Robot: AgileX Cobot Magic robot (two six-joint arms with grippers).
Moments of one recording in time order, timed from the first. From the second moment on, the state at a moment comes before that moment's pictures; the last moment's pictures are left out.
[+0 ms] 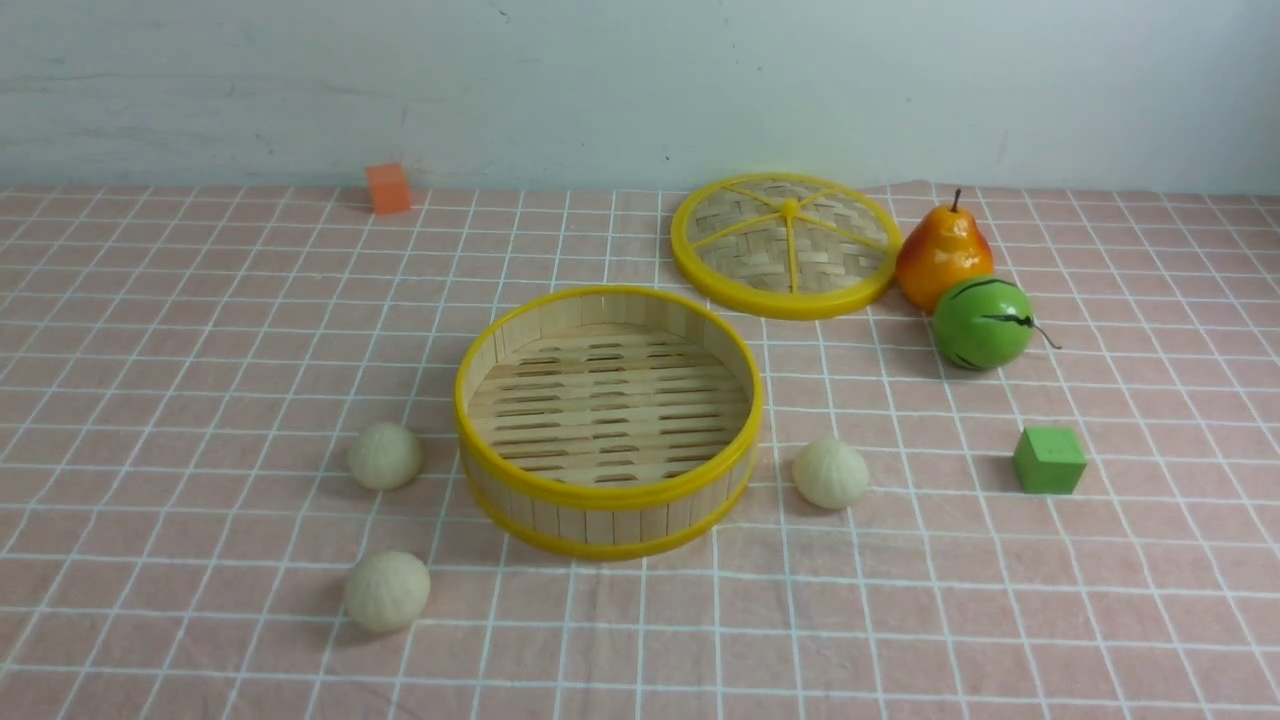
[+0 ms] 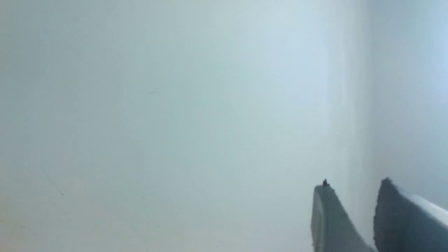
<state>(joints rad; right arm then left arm) -0.05 0.00 0.00 -0.11 -0.46 0.10 -0.11 -0.01 -0.01 -0.06 -0.44 -0.39</state>
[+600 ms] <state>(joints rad) 0.05 0.87 -0.69 -0.14 0.56 0.13 -0.11 0.93 -0.82 -0.13 0.44 -0.29</state>
